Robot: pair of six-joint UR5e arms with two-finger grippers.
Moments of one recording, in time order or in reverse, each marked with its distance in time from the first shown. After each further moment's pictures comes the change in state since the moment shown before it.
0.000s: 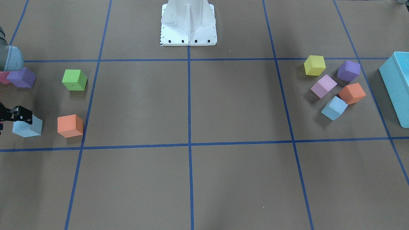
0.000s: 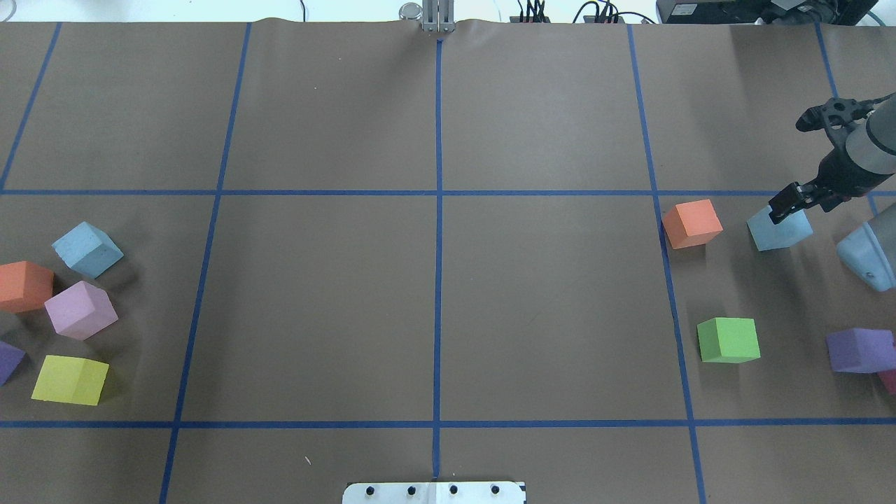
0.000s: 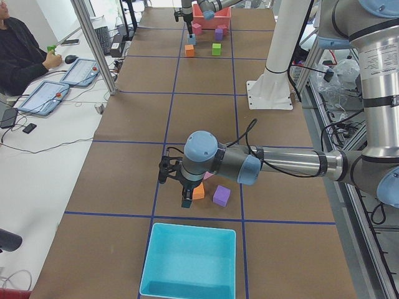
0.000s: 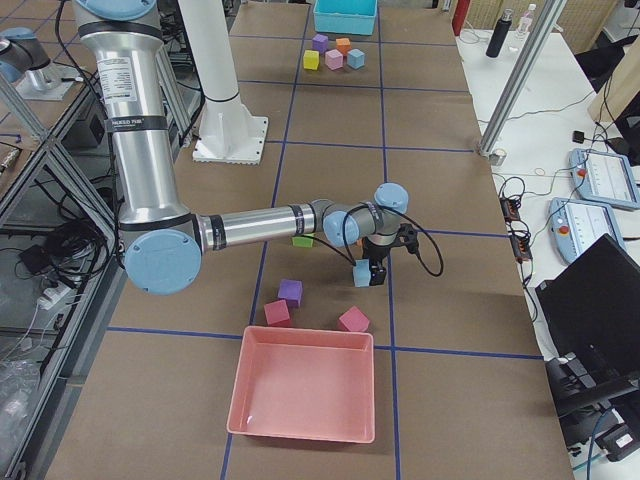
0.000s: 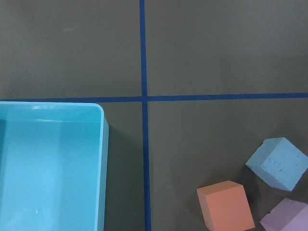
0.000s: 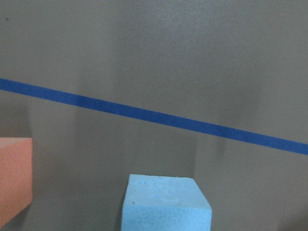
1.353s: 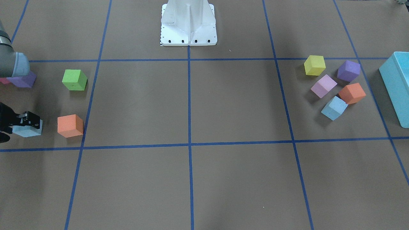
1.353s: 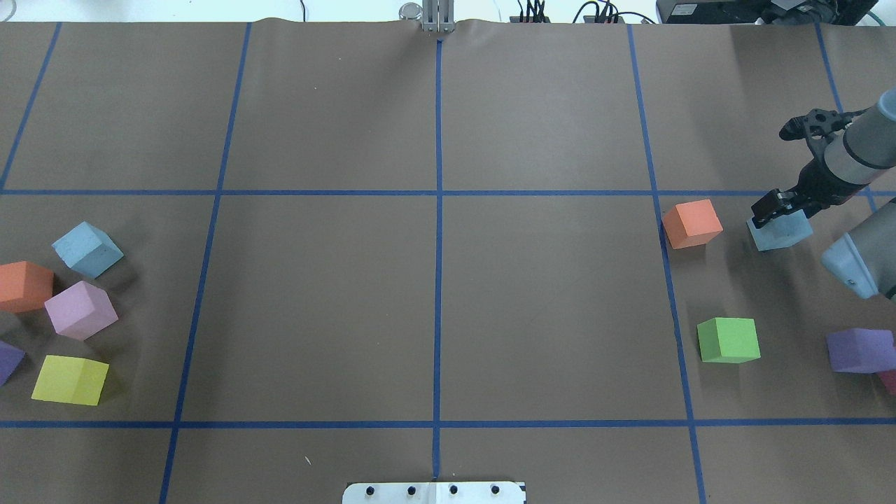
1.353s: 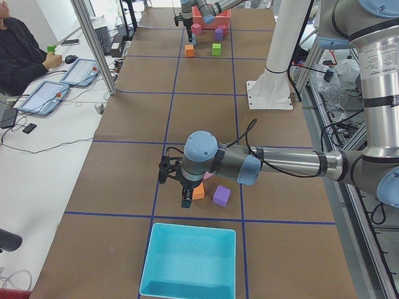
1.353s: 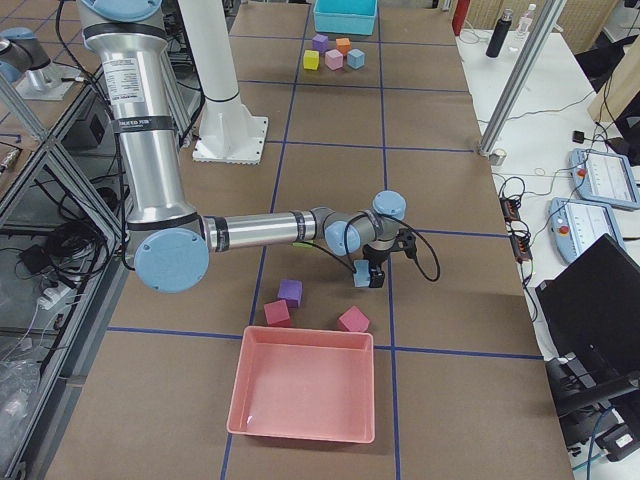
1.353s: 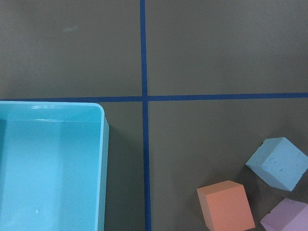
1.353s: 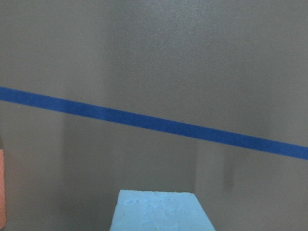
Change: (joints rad) left arm 0.000 0.000 0.001 0.000 0.000 0.000; right arm -0.043 0.021 -0.077 0.117 -0.003 0.104
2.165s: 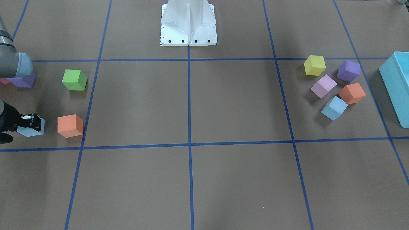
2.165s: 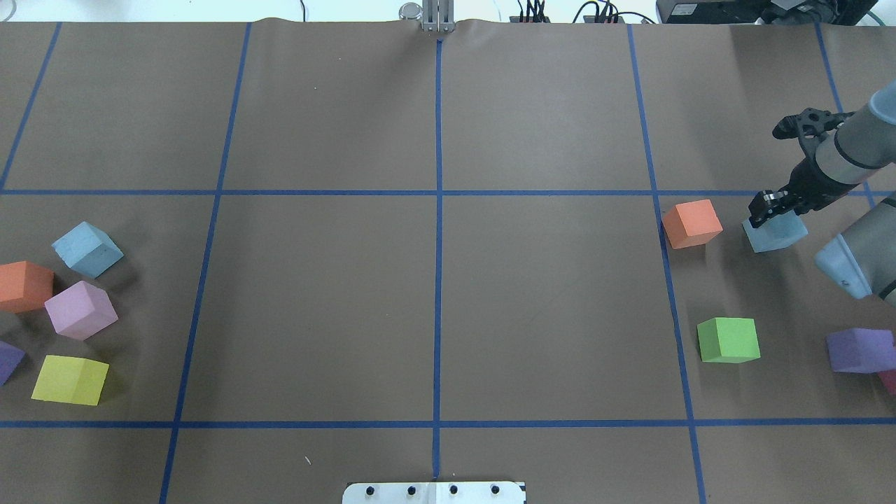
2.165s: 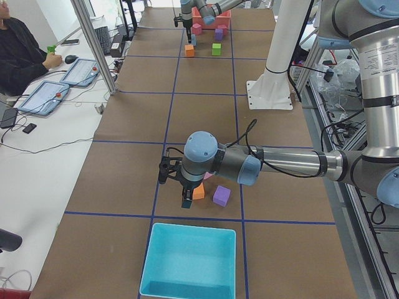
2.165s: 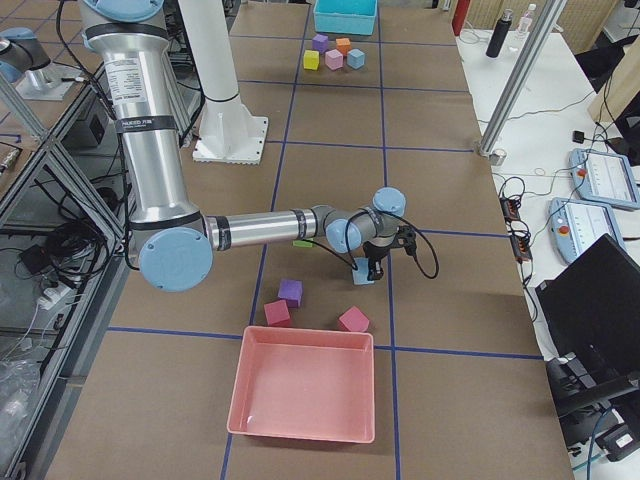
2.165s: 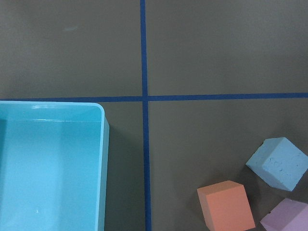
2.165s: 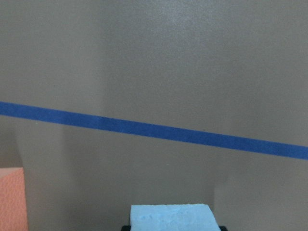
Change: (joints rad) left arm 0.001 0.000 0.001 0.000 0.000 -0.001; right arm -0.011 0.008 0.003 0.008 0.007 0.038
